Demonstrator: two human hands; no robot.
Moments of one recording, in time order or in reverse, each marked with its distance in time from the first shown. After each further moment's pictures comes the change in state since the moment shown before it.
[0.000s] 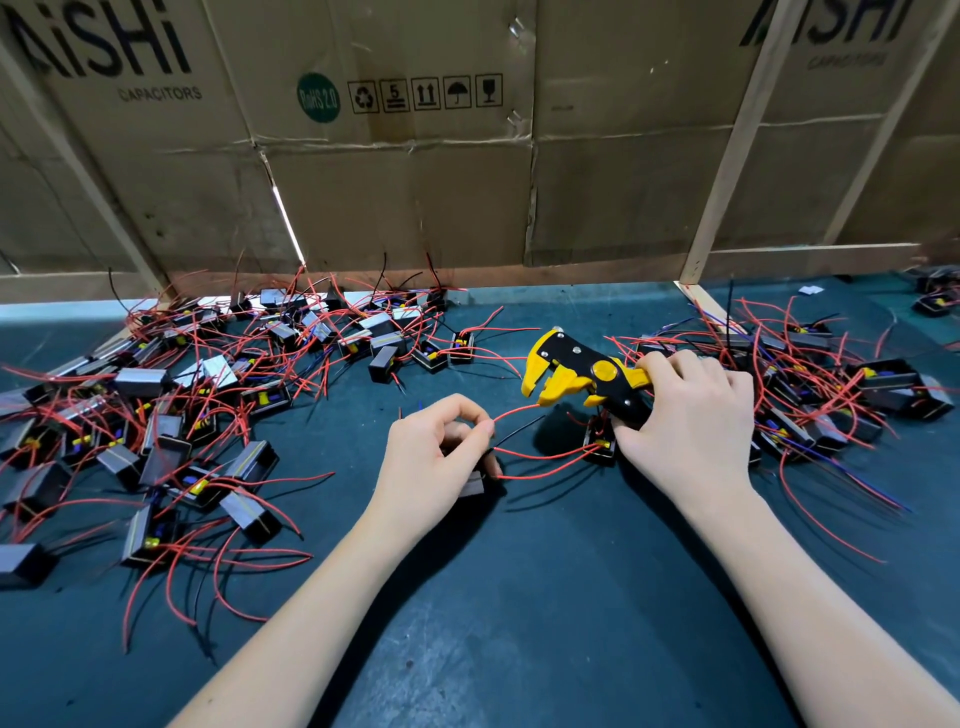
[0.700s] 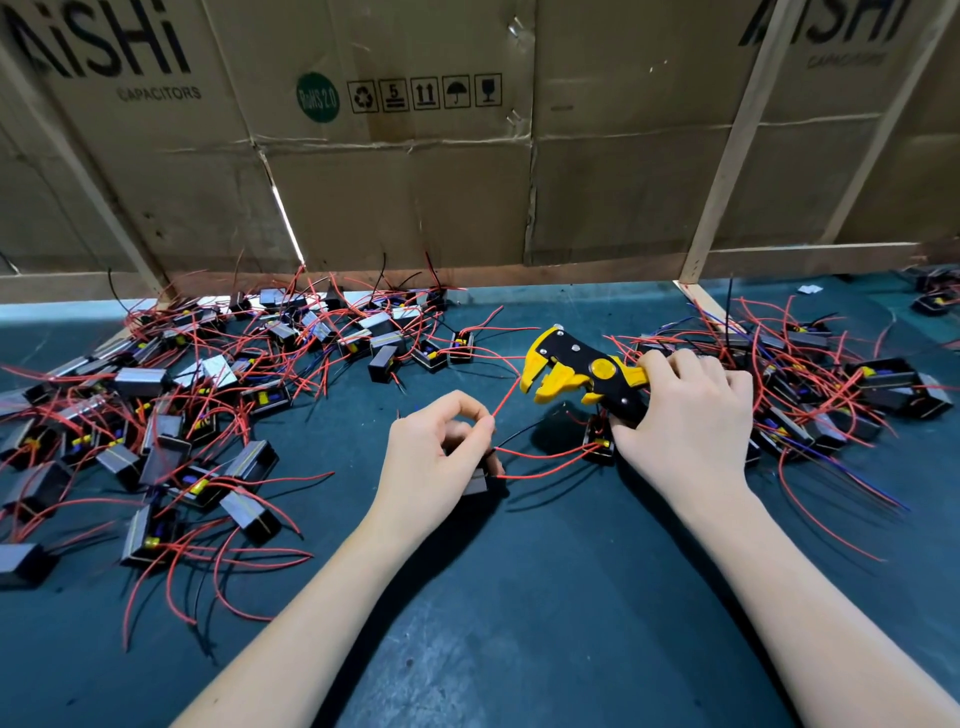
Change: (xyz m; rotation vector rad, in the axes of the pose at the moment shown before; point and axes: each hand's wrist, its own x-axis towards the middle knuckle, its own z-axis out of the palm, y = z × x) left_hand -0.001 0.000 0.003 -0.023 0.019 0.006; right_hand -0.001 -0.003 0.001 -0.046 0.027 0.004
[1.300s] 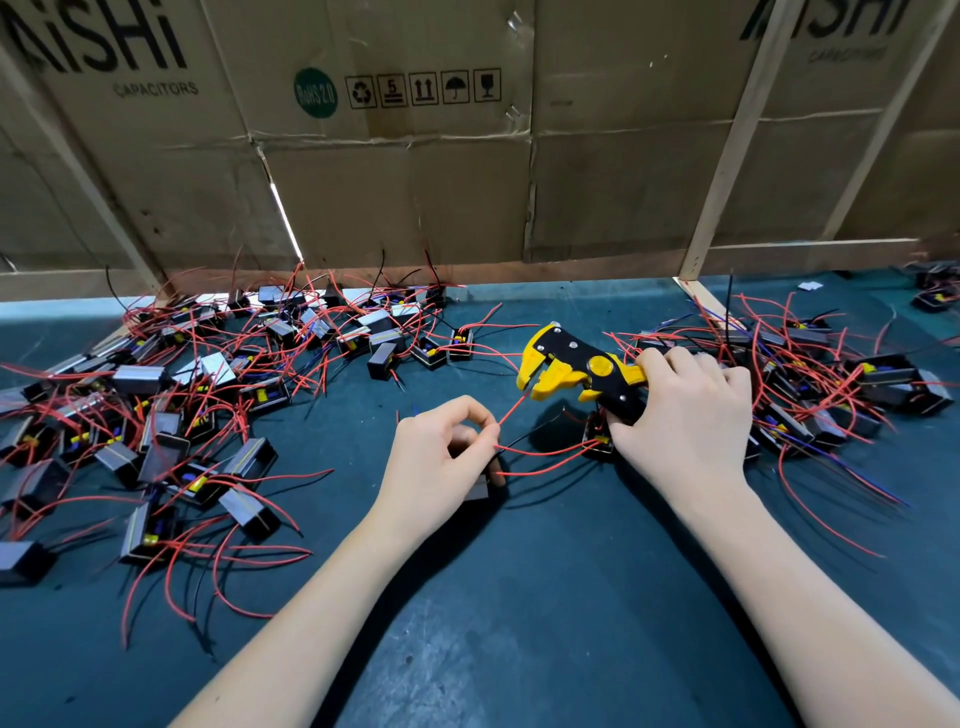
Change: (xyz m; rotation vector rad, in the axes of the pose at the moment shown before) left_hand 0.000 -0.004 0.002 0.073 -0.019 0.047; right_hand 0.000 -0.002 -0.002 -0.010 -0.001 0.000
